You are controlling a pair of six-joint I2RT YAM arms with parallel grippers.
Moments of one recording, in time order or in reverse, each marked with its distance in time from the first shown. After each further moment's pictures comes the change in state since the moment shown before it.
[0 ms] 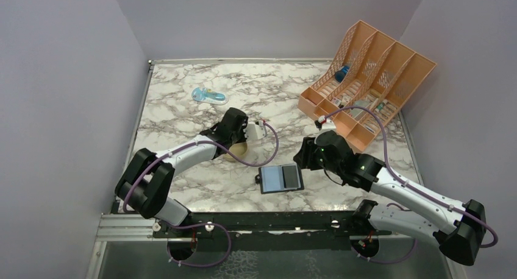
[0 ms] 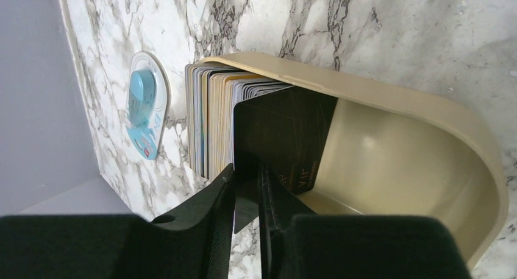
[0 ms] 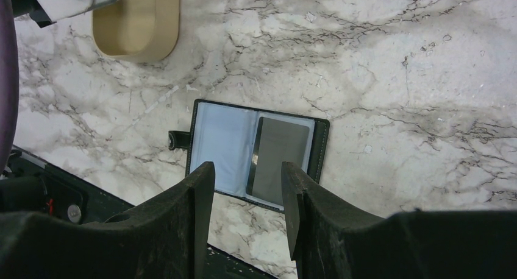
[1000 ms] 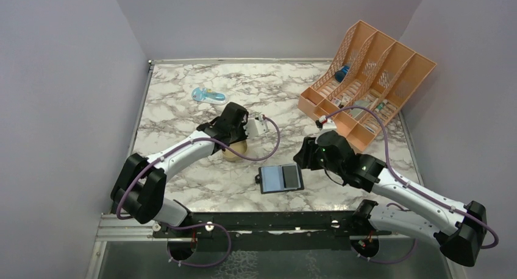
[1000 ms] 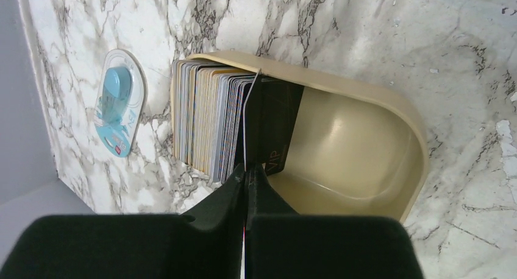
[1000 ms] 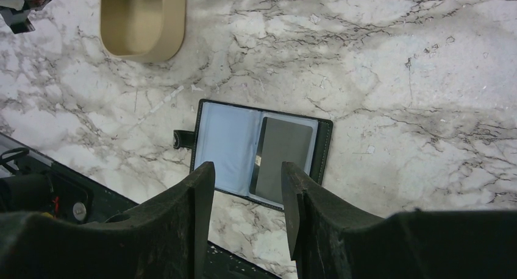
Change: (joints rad) left arm -0.006 -0.064 0.085 -0.202 0.076 -0.105; right arm 0.000 -0.014 0.000 0.000 -0.005 0.000
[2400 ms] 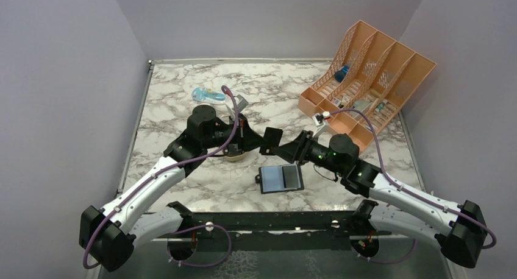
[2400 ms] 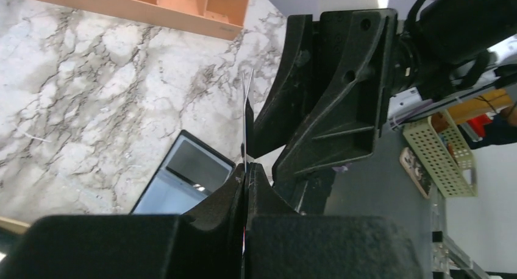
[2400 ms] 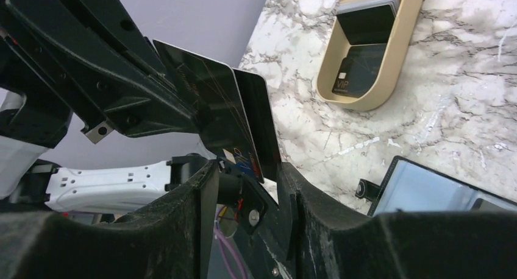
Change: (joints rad) left arm -0.003 -0.419 -0.085 0.260 0.756 -1.235; right arm 0.000 -0.015 -0.139 0.619 -0.331 0.251
